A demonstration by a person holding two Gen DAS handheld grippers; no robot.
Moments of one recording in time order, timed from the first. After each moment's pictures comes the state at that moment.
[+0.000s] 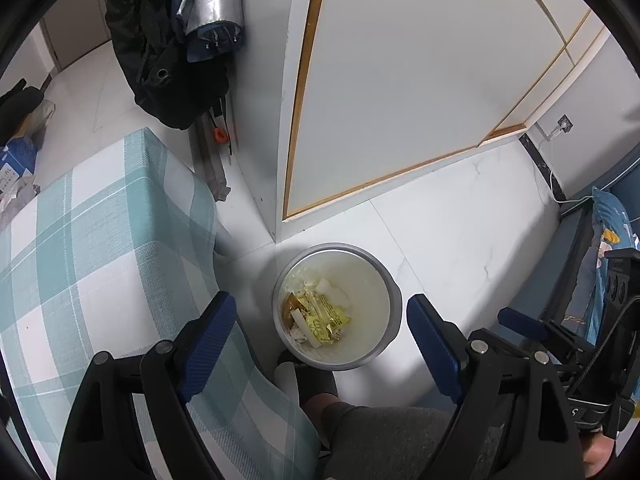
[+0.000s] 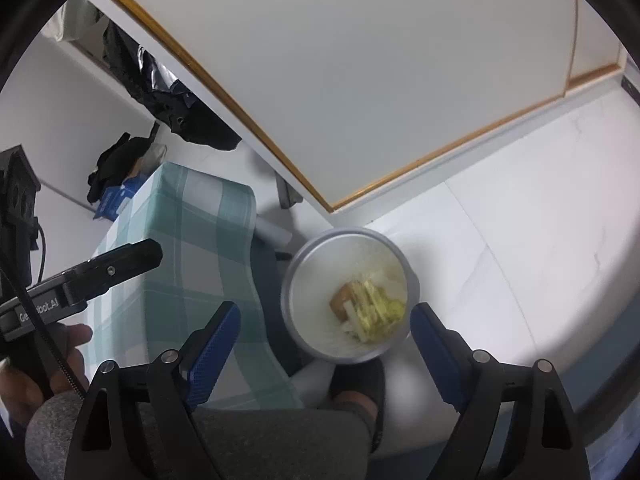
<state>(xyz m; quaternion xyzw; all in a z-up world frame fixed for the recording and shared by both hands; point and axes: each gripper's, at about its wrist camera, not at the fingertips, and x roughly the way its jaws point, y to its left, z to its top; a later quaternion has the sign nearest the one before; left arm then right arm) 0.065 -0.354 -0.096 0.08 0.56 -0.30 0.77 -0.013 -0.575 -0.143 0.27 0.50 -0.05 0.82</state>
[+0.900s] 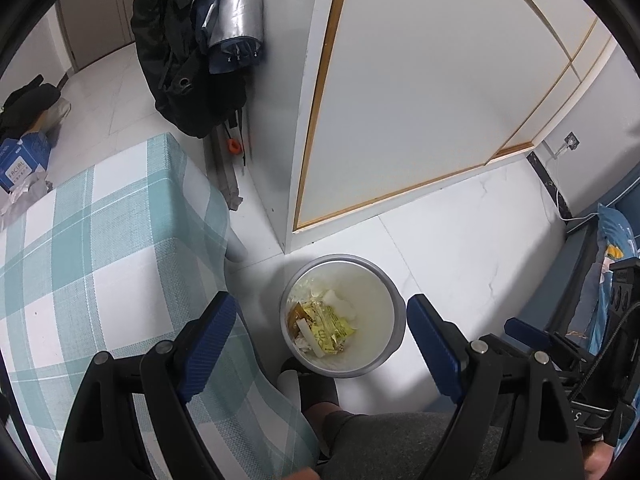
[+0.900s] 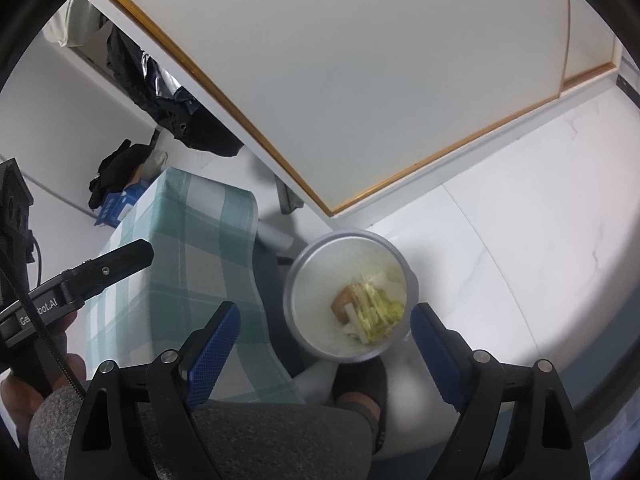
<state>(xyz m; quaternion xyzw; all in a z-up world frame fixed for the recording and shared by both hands) 0.054 -0.341 -0.084 0.07 0.54 -0.28 0.79 -0.019 -0.573 -0.135 0.27 0.49 -0.05 0.82</state>
